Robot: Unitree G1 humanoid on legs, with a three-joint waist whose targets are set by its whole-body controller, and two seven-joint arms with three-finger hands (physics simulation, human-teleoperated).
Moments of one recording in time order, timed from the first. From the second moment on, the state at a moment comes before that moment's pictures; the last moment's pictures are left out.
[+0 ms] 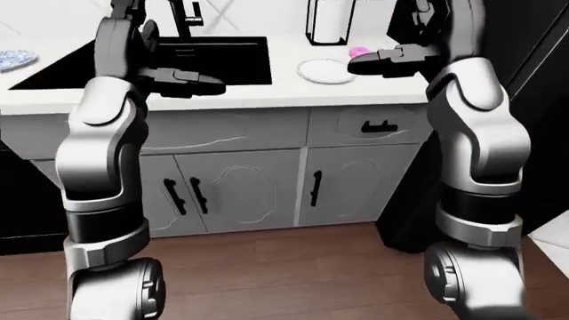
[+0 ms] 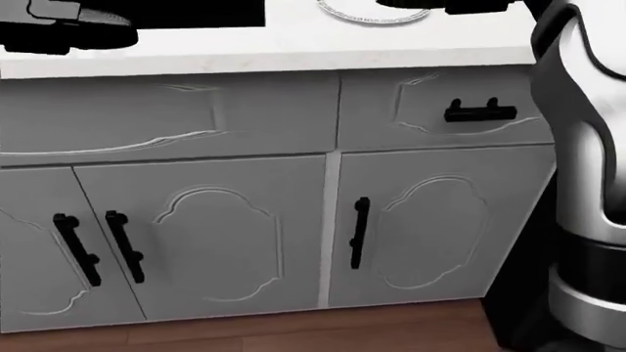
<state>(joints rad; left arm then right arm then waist) -0.91 0.42 0.20 0.00 -0.12 0.64 -0.04 -0.97 -0.31 -0.15 -0.03 0.16 0.57 -0.05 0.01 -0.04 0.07</state>
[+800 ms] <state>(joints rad) -0.91 0.51 0.25 -0.02 -0.11 0.61 -0.02 -0.94 -0.26 -0.12 -0.04 0.11 0.51 0.01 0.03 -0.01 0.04</state>
